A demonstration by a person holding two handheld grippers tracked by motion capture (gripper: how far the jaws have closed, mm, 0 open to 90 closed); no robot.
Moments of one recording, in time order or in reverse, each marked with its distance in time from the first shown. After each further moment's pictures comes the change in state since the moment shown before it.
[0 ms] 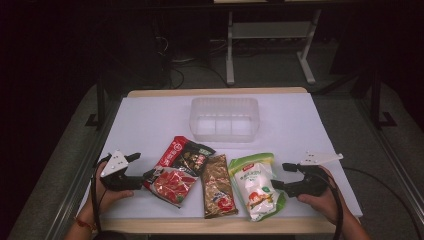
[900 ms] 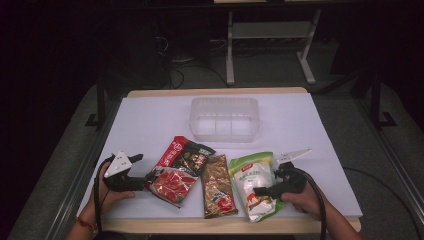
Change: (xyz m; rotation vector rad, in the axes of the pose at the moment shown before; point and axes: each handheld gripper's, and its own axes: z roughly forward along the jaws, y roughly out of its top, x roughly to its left) left arm -0.004 -0.001 0.005 0.028 -0.014 0.009; right arm 0.004 0.007 0.051 0.166 0.224 0.105
